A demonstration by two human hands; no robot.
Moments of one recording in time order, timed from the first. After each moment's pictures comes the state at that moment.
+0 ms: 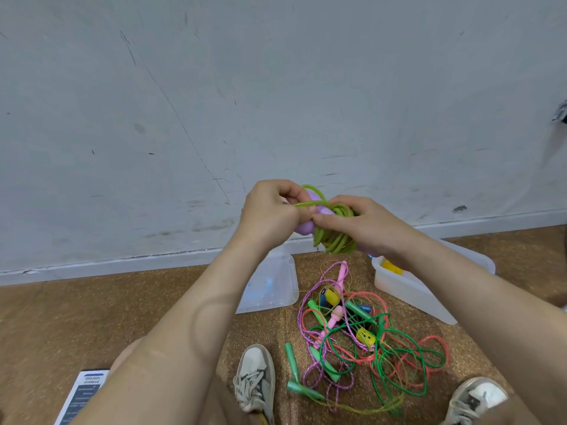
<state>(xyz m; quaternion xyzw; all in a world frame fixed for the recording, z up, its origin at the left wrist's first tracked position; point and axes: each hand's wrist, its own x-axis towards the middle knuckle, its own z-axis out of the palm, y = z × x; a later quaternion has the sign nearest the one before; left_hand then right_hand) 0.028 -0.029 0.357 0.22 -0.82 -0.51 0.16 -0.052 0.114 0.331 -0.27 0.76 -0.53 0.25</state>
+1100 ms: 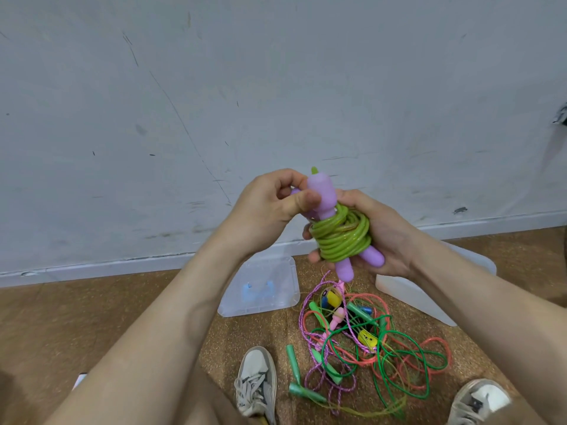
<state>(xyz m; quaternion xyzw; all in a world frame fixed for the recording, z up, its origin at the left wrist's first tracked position) 0.041 -0.045 0.374 0.07 -0.82 -0.56 0.12 -0.041 0.113 0.345 -0.18 0.50 -0.66 0.52</state>
